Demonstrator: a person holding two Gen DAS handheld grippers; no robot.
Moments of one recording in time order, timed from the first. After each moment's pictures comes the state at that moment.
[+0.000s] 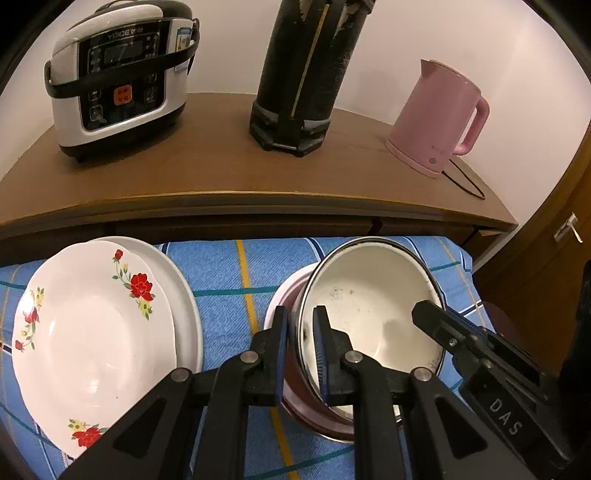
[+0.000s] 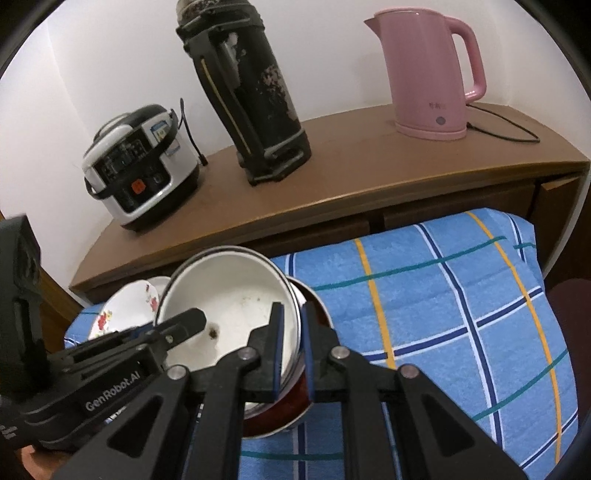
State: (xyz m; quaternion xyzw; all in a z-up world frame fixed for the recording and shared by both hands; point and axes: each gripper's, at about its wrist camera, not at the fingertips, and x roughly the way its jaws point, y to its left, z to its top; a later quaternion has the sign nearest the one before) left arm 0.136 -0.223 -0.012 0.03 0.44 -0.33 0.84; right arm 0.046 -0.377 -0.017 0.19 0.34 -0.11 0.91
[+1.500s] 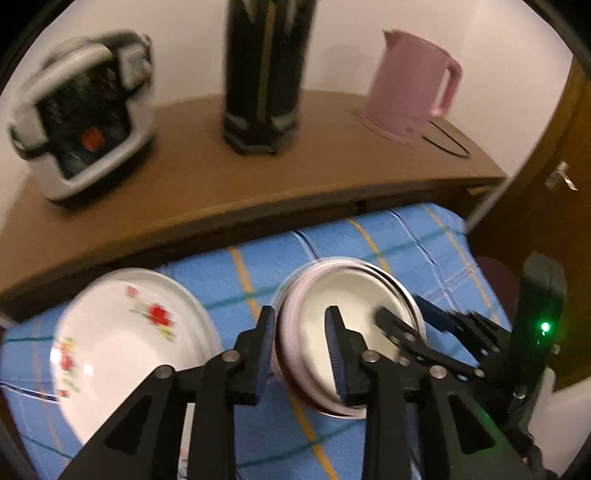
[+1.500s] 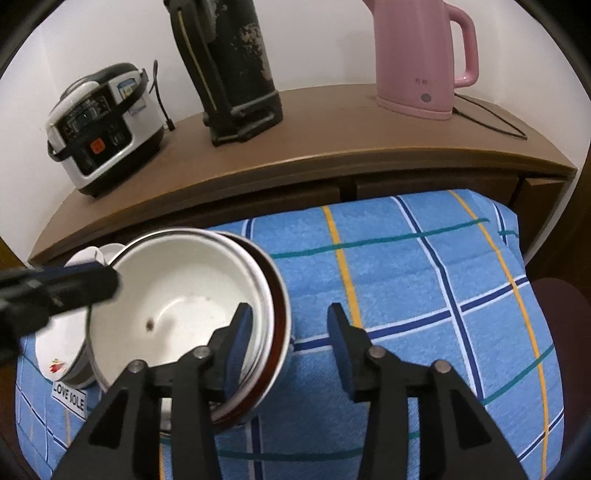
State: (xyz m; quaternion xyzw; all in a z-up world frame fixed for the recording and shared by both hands) left arm 0.139 -0.227 0.020 0.13 0.44 -0.34 0.82; right arm 0.057 -0.383 -0.051 0.15 0.40 -0.16 0.89
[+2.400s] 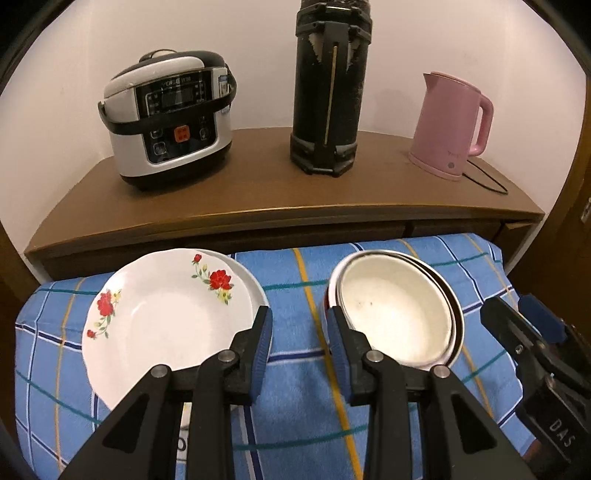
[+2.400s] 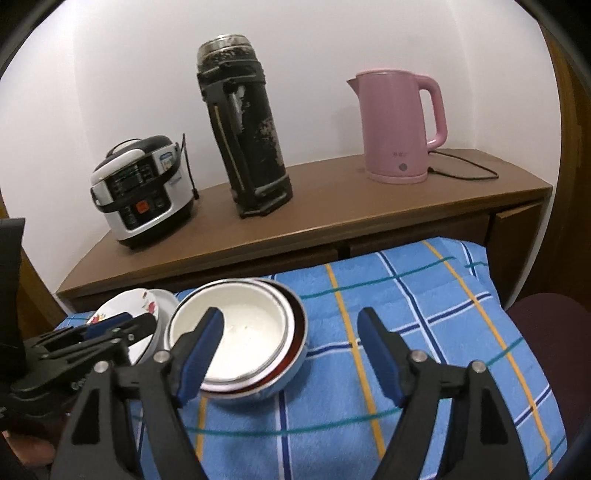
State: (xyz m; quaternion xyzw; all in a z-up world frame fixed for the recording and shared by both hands) left arm 0.100 -0.182 0.003 0.08 0.37 -0.26 0.89; right arm -0.015 -0.347 0.000 0.15 0.26 -0.18 0.94
